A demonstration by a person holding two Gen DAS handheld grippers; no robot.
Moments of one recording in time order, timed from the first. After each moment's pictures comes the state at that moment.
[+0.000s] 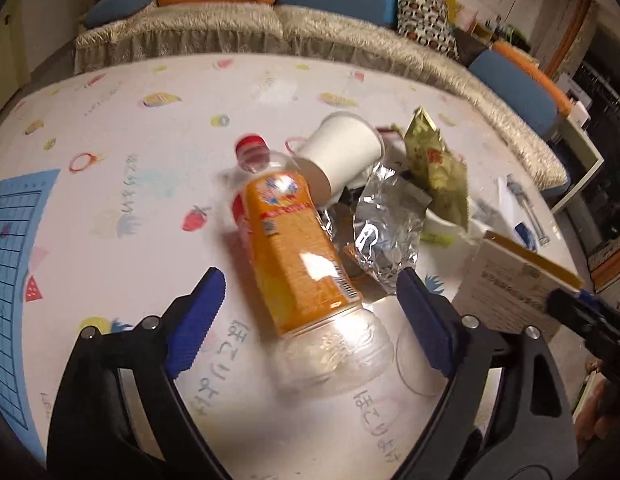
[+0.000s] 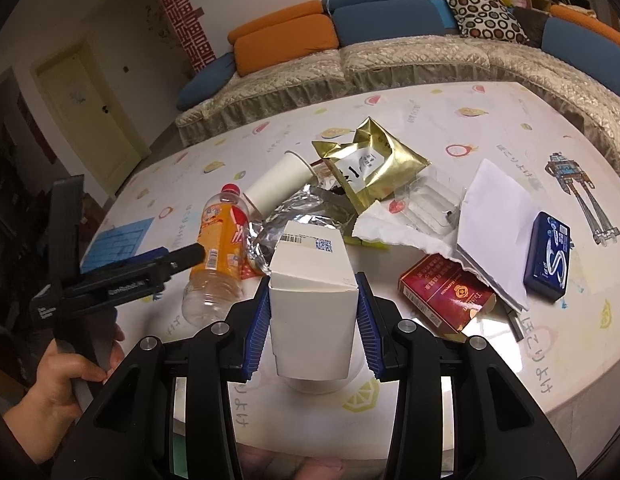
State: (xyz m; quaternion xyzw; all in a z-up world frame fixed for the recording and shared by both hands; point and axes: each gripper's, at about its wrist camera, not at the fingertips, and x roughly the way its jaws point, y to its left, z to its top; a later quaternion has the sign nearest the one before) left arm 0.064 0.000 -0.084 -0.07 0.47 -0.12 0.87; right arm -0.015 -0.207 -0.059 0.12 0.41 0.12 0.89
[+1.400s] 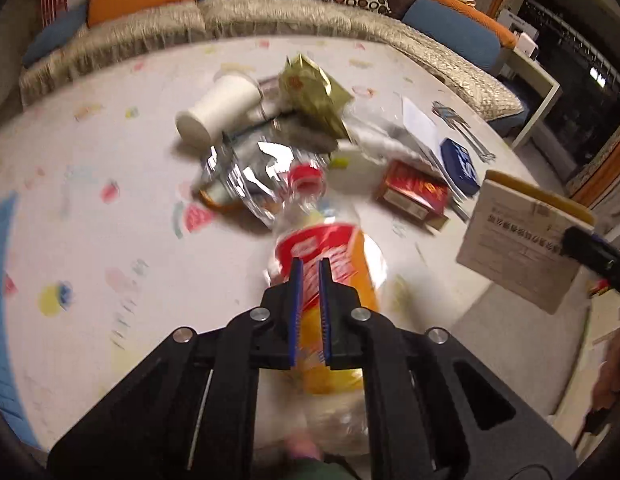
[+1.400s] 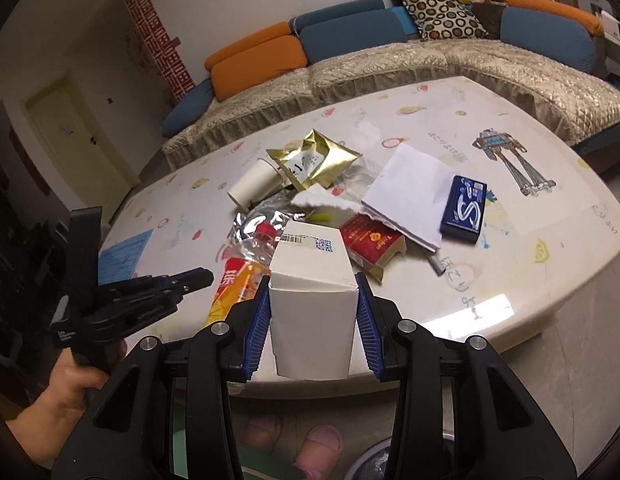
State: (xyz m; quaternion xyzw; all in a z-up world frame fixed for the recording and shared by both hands) left arm -0.010 -0.073 -0.074 0.00 0.48 -0.22 0.85; right arm -0.109 -0.274 -0.039 0.15 0.40 0.08 0.90
